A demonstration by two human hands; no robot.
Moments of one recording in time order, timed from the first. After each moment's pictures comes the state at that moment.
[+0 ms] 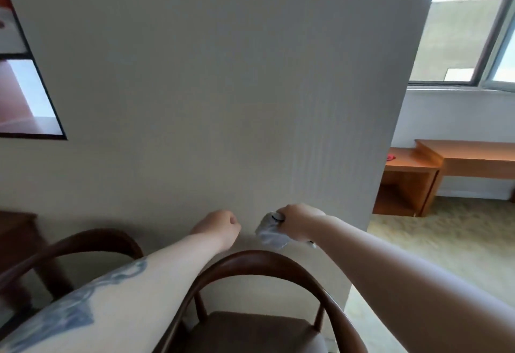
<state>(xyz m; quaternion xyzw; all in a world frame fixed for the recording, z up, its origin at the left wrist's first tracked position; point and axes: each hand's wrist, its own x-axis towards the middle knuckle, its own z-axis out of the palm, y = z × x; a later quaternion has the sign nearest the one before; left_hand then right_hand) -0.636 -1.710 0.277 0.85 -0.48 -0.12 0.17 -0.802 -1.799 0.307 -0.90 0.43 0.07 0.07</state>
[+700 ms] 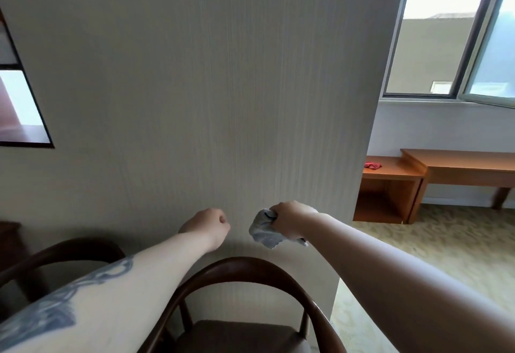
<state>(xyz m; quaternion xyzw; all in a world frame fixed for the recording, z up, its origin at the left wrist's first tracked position) -0.663 -1.706 0.298 0.85 -0.49 -0.09 0.19 -0.837 -1.789 0.341 -0.89 0.44 0.04 0.08</state>
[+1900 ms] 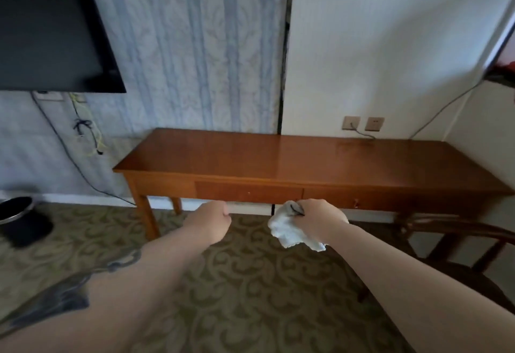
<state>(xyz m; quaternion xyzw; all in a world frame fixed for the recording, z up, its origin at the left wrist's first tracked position) -0.470 -0.776 0.231 0.95 0.21 -0.05 0.22 -0.382 -0.989 0.248 -0.97 -0.21 0.13 0.04</state>
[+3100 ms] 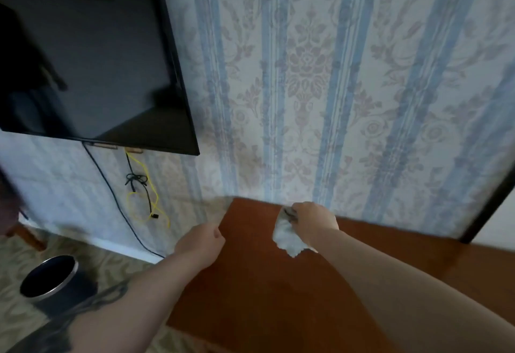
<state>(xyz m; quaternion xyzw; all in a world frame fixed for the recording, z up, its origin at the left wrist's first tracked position) -0.106 -0.139 0.199 0.91 0.36 -0.01 0.21 0.055 -0.313 0.216 -0.95 -0.32 0.06 0.05</state>
